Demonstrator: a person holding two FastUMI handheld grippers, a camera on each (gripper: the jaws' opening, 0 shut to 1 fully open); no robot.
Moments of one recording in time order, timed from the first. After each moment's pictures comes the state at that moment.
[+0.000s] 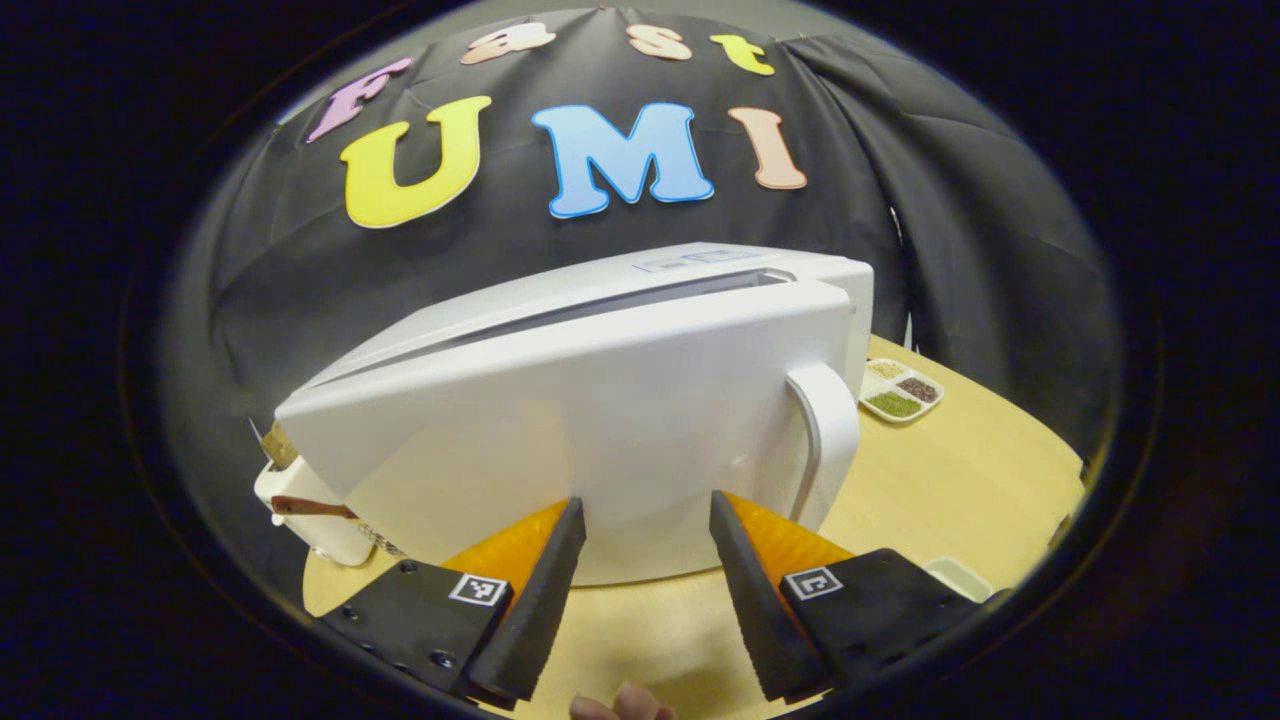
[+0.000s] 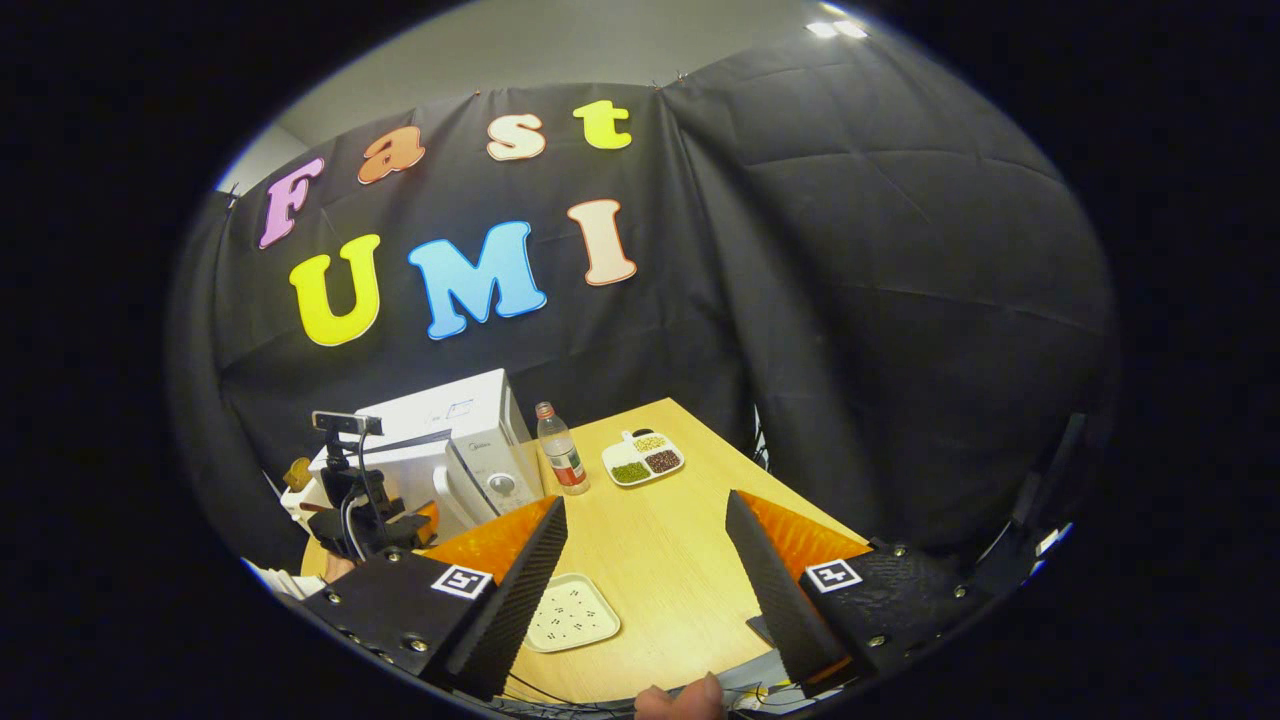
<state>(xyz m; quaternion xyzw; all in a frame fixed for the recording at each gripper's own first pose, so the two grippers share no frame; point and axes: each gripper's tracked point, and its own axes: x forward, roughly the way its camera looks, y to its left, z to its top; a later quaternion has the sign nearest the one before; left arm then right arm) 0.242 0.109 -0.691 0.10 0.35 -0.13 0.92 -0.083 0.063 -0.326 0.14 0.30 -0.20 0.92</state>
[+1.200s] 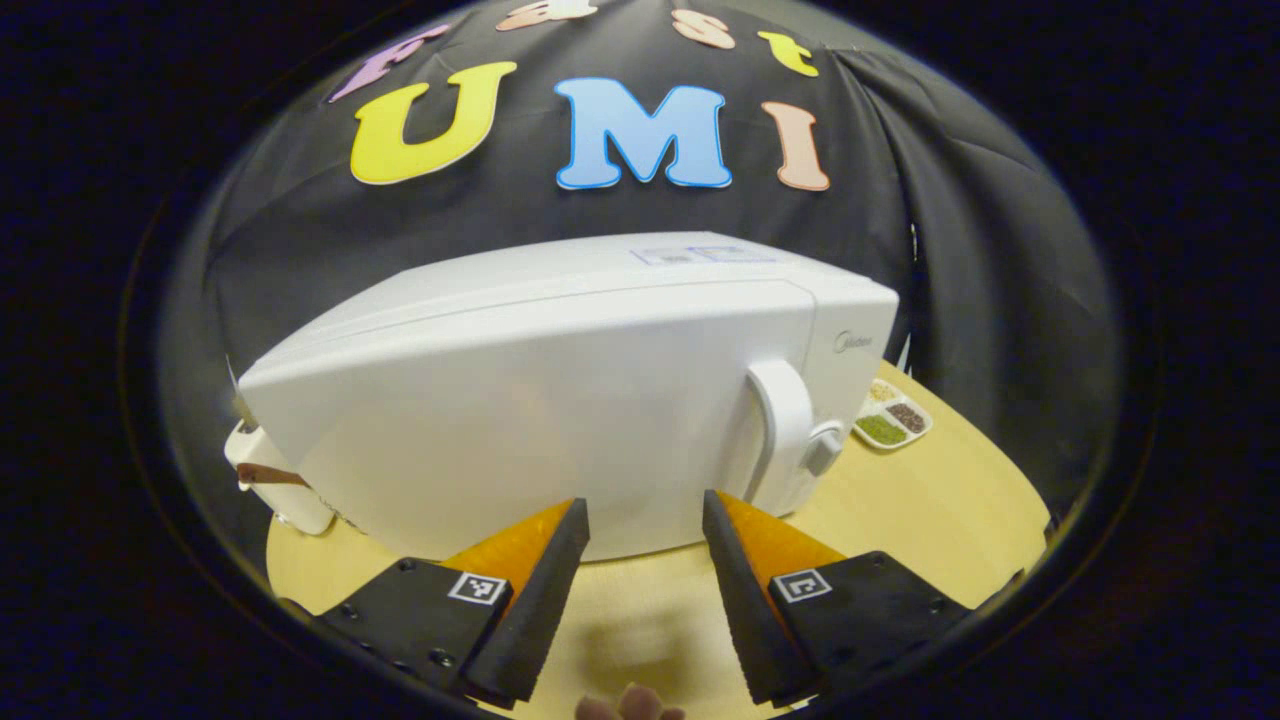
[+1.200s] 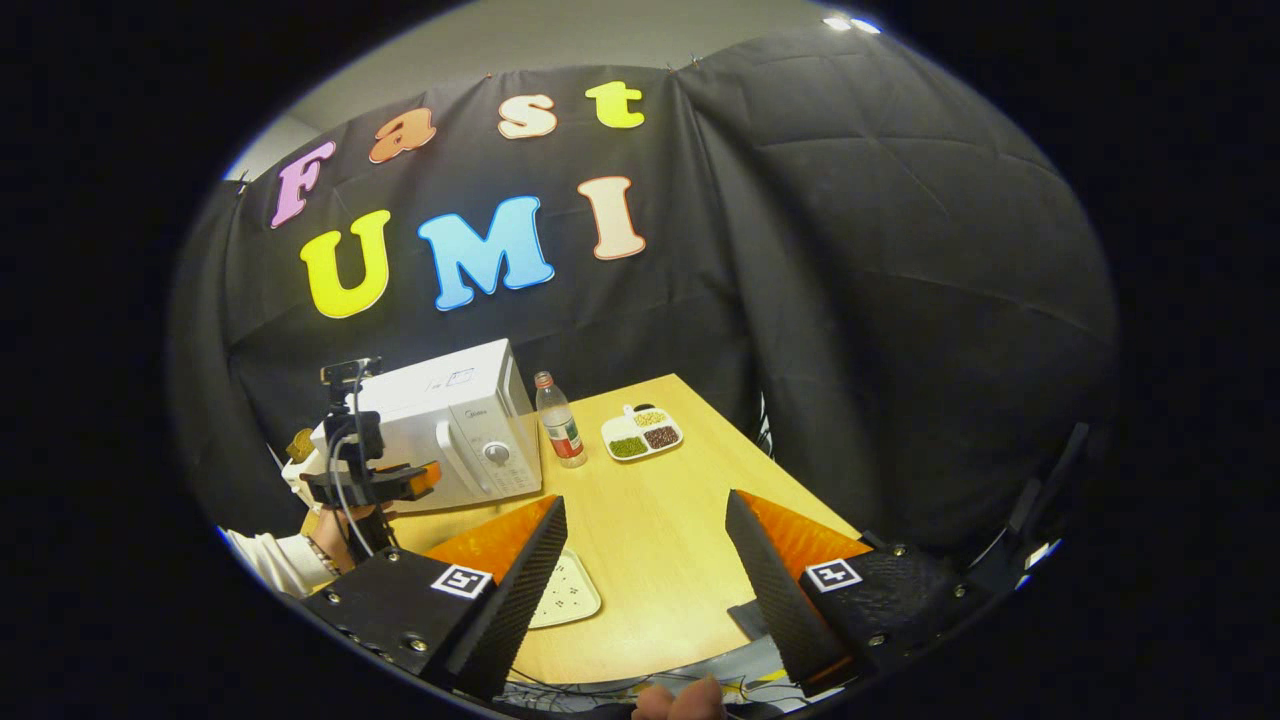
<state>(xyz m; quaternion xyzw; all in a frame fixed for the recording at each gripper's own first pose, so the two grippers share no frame) 0.229 0.081 -0.668 0.04 0.38 -0.14 0.91 -0.100 0.052 -0.334 0.12 0.32 -0.17 0.92</state>
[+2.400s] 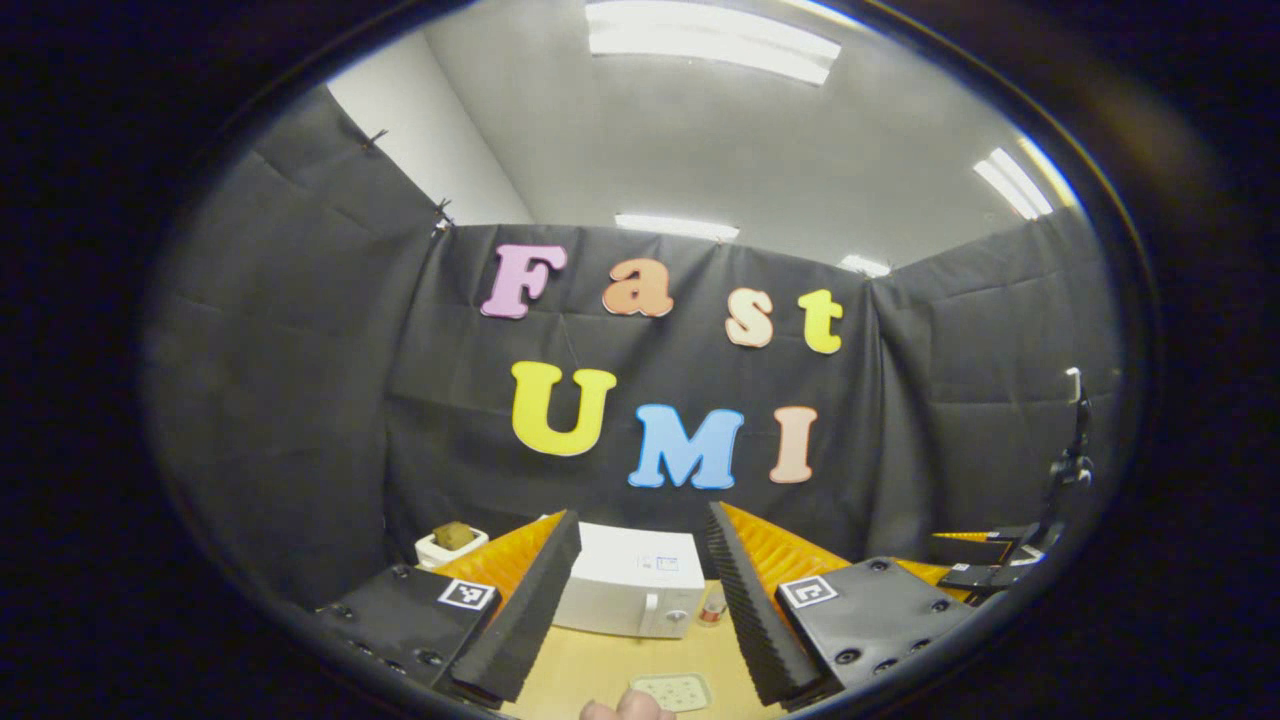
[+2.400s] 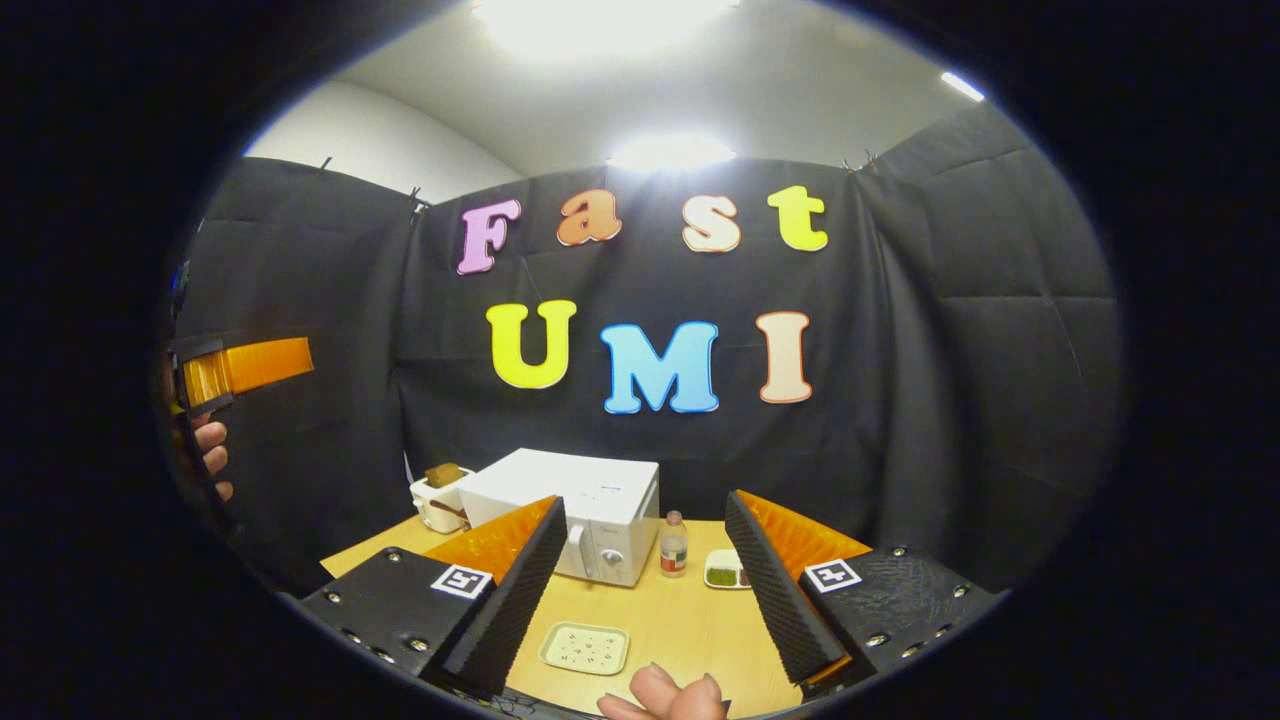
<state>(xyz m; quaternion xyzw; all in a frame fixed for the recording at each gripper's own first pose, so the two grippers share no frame) 0.013 0.097 -0.083 -0.04 0.07 0.02 1.00 -0.030 0.062 -0.133 0.06 0.16 0.09 0.98</state>
